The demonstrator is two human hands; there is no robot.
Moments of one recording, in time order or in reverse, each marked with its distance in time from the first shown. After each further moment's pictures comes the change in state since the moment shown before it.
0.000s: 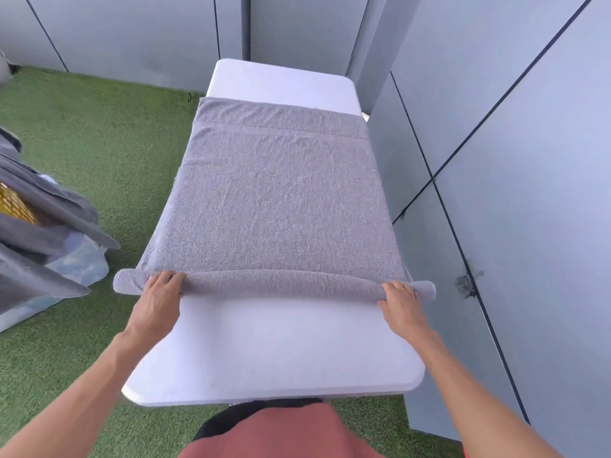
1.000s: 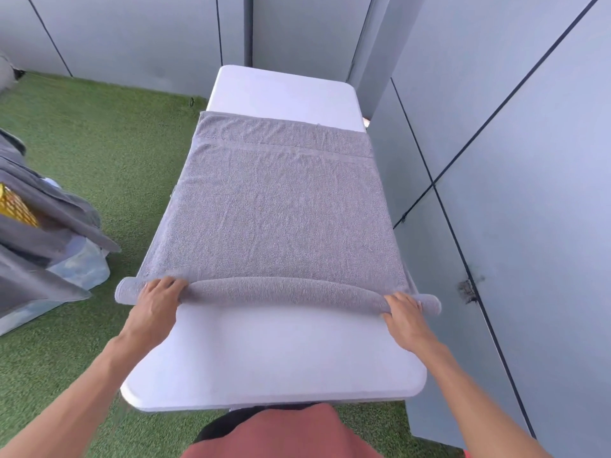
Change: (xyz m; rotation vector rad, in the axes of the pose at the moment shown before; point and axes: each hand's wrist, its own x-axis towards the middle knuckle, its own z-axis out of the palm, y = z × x) left_hand -0.002 -0.013 0.001 0.034 0.025 0.061; right_hand -0.013 0.004 -0.002 -0.031 -0.054 -0.031
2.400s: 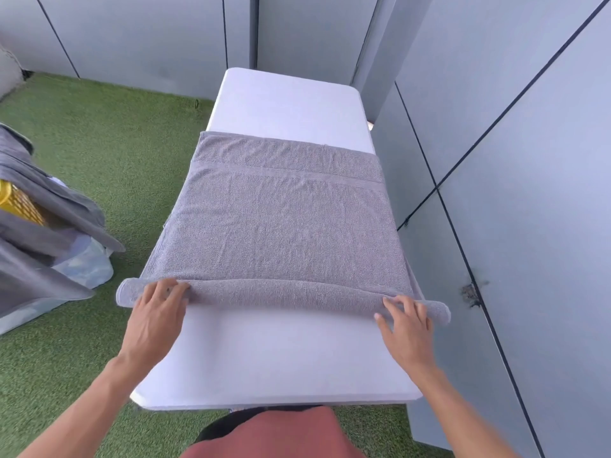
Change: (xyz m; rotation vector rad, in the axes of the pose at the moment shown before) left_hand -0.027 0.012 -0.004 0.006 0.244 0.047; right_hand -0.027 -0.016 0.014 0.107 0.381 0.035
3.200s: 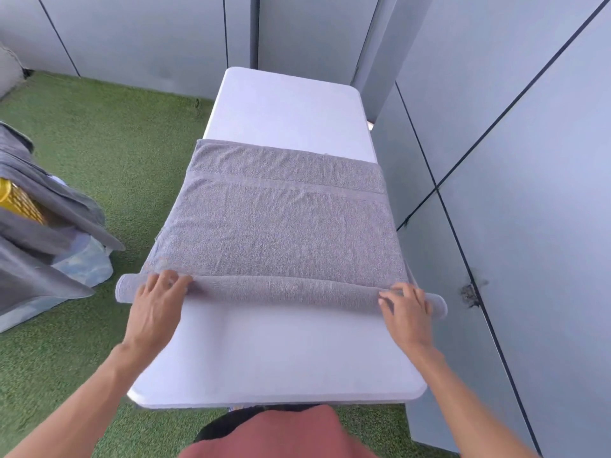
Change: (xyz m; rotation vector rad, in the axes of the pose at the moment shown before) left_hand 0.012 0.003 -0.004 0.025 0.002 -0.001; right_hand 0.026 0.000 -0.007 0.068 0.017 -0.012
